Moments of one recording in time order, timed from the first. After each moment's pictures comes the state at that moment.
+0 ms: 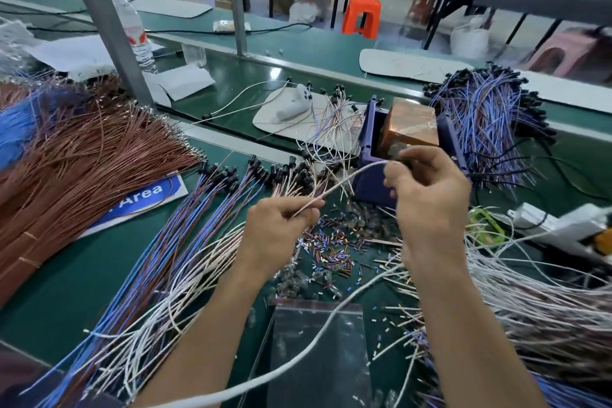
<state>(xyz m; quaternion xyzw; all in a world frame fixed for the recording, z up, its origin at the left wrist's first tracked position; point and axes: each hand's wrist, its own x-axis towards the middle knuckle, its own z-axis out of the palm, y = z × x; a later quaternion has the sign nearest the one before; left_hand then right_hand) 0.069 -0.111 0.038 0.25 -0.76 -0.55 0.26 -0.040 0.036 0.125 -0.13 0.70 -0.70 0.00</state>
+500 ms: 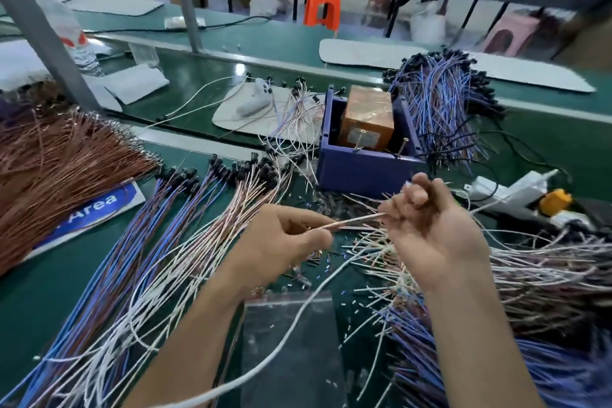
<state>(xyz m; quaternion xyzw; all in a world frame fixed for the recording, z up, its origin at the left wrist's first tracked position) 0.070 -0.073 0.063 0.10 -0.76 -0.64 0.07 -0.050 0.106 0.109 0.08 0.31 -0.91 0.27</state>
